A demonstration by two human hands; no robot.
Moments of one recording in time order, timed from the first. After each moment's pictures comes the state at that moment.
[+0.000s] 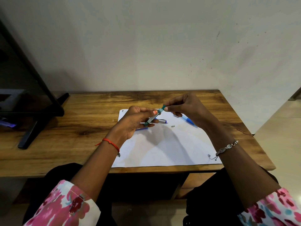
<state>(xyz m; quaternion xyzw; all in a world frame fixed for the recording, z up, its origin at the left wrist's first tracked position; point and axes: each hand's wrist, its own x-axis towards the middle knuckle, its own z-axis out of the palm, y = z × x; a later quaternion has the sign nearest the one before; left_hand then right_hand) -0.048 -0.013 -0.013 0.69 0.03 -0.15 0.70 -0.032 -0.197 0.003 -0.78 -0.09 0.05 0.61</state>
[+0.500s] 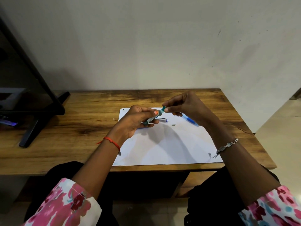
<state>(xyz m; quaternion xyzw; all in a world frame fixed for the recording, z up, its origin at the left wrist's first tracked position) -0.050 -0.013 -0.010 0.71 0.02 -0.17 0.68 -0.030 -0.198 0.001 -0.80 -0.13 0.06 0.59</state>
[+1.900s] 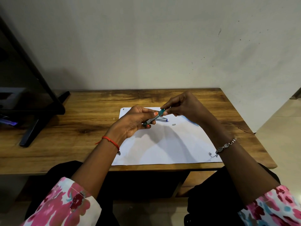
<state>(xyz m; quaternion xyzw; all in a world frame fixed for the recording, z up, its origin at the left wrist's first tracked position) -0.046 -0.009 -0.014 0.71 0.02 -0.20 0.67 -0.031 -0.194 0.001 -0.81 -0.18 0.04 0.55</state>
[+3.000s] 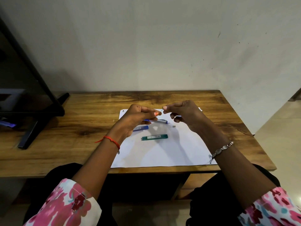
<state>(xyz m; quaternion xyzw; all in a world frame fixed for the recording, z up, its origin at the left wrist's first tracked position) -0.036 -0.007 -0.017 0.76 -0.03 -0.14 0.63 -0.034 -0.189 -0.012 -0.74 0.00 0.08 0.67</state>
